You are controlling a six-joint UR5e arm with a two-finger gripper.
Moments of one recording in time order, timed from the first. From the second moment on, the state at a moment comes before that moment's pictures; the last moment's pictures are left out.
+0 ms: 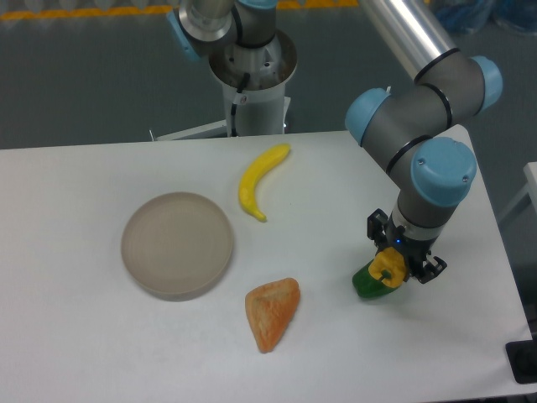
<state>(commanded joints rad) 2.32 -2.08 -1.28 -1.31 1.57 1.38</state>
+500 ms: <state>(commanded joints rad) 2.25 -2.05 -1.29 -1.31 1.54 1.28</state>
